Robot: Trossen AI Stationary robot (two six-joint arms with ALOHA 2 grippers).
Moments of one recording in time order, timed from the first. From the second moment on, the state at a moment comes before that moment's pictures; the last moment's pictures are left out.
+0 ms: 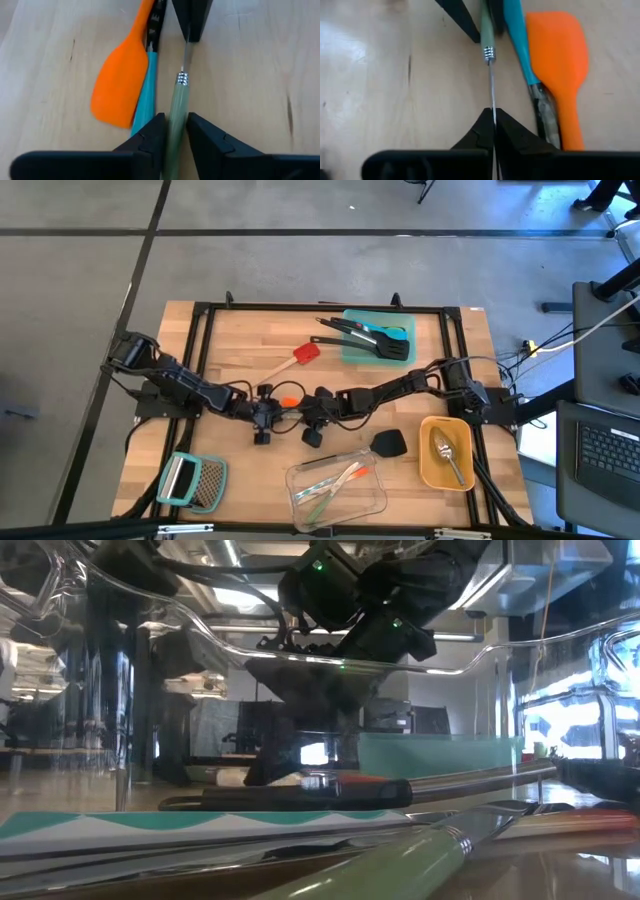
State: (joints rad) left arm -0.29 1.53 0.46 0.11 -0.27 -0.22; right arm 0.20 2.21 1.31 -0.02 0.03 0.46
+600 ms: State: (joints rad) left arm -0.22 1.53 0.47 0.06 -0.08 -0.31; right arm 0.21 2.21 1.33 -0.05 0.04 0.47
